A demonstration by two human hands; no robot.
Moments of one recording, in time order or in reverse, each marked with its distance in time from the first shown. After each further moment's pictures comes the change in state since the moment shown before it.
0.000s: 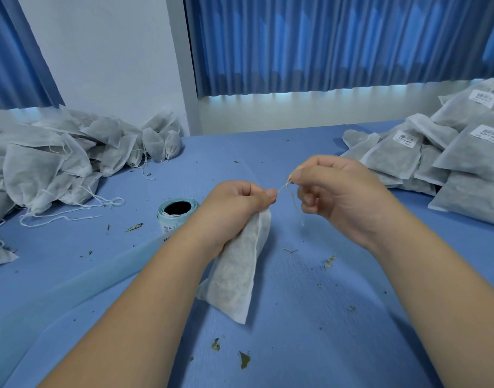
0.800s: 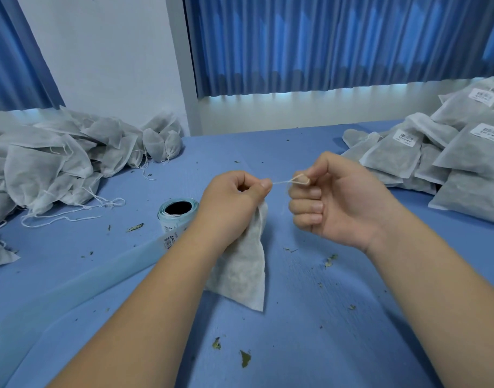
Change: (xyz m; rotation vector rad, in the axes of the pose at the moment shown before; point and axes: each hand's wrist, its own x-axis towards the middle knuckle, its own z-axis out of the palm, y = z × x) left_hand 0.003 0.000 0.006 0.101 0.227 0.204; right_hand -0.002 -0.007 0.004 0.369 -0.147 0.360
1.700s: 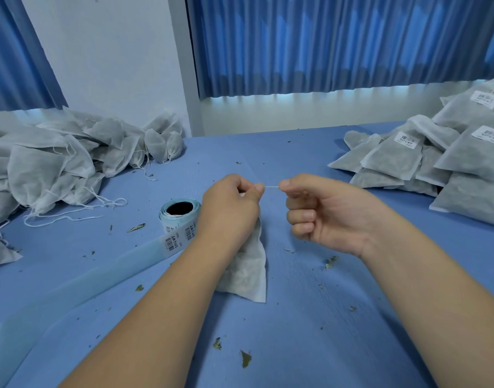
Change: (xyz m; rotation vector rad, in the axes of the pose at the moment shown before) left_hand 0.006 -0.015 0.010 0.232 0.207 0.015; right_hand 0.000 0.009 0.007 -0.123 0.060 0.027
